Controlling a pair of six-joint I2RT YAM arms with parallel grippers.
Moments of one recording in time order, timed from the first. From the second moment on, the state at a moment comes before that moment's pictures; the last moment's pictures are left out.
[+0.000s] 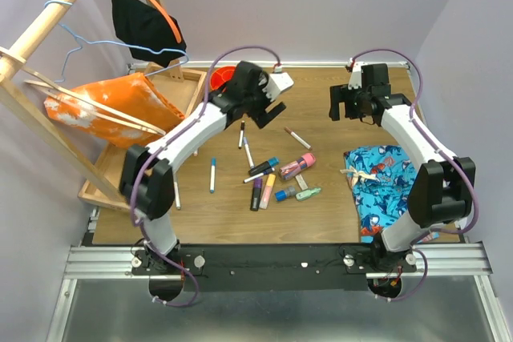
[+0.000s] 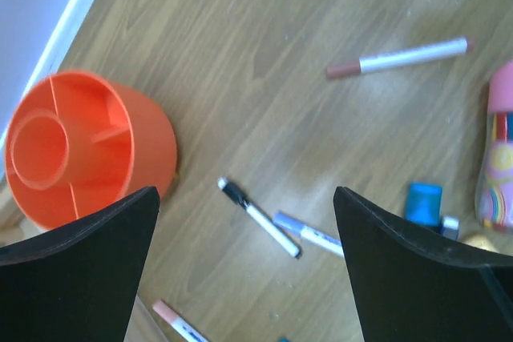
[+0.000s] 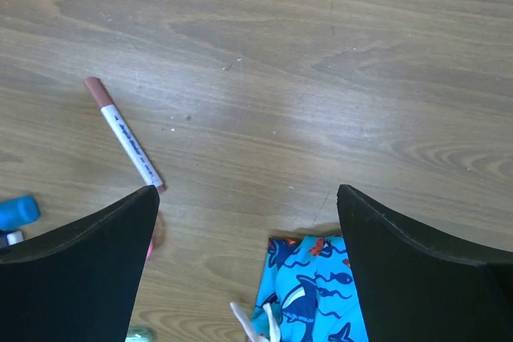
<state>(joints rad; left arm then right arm) -0.57 1.70 1.45 -0.39 0.10 0.43 0.15 1.61 1.32 -0.49 -0.10 -0.03</state>
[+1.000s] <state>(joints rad) -0.40 2.20 2.23 -0.88 0.24 0.74 0.15 1.85 1.53 -0.52 -0.28 -0.06</state>
